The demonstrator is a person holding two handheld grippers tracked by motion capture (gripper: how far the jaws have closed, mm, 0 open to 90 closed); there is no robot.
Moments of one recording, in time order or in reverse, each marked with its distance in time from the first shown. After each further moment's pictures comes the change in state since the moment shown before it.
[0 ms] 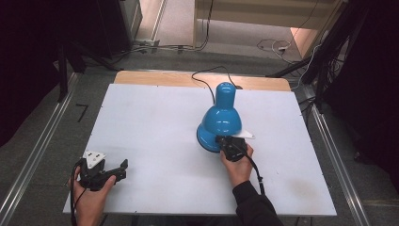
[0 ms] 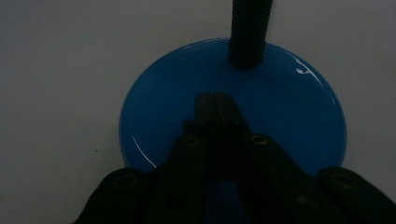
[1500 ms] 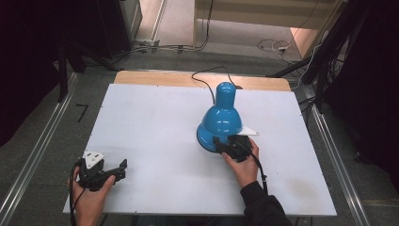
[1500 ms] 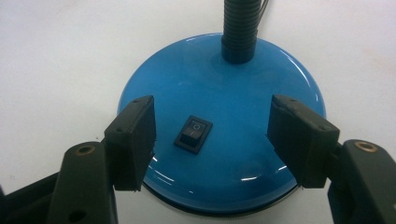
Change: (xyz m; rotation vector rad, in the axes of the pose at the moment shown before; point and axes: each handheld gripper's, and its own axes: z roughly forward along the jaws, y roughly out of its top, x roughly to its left) left arm 0.001 0.000 -0.001 -0.006 0.001 -0.005; right arm -0.010 0.007 -0.011 0.051 0.029 -0.018
